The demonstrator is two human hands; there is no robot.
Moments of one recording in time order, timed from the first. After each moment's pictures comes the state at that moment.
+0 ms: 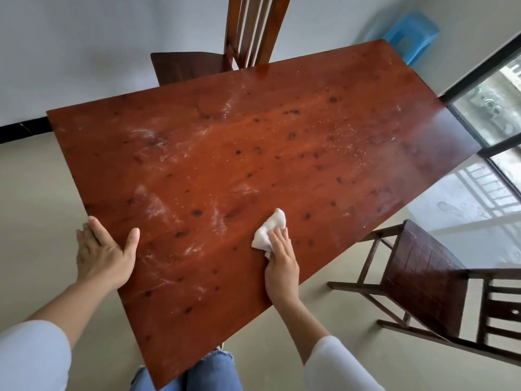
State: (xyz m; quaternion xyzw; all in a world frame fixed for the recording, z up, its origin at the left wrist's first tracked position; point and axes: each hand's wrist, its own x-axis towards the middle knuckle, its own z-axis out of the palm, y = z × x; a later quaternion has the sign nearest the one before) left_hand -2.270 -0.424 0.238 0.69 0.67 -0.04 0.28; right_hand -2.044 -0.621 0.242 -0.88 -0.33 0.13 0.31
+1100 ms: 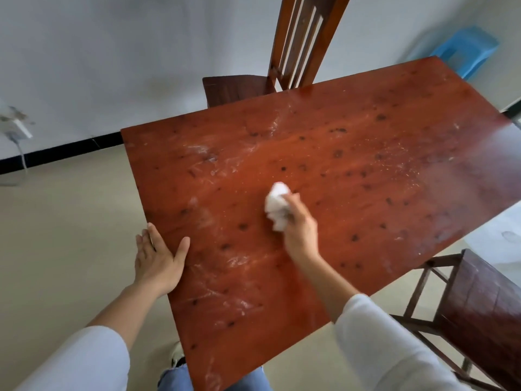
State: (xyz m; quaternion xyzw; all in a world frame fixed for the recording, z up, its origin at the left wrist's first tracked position) left_hand -2.275 -0.420 0.242 0.68 0.66 -0.08 0.31; right_hand -2.023 -0.507 0.273 -0.81 -0.37 0.21 0.40
